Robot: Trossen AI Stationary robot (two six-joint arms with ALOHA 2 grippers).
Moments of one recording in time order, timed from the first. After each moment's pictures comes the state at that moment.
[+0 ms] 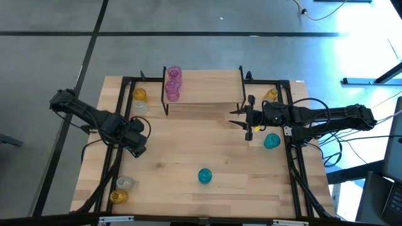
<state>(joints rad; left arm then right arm) -0.42 1.12 1.05 -1.49 -0.05 -1.28 0.02 0.99 0.76 -0.11 0.17 -0.26</state>
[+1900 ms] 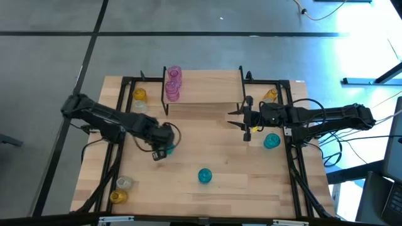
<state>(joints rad) -0.23 1.44 1.19 -1.16 -0.12 -0.60 0.02 1.02 0.76 -0.10 0.17 -0.27</state>
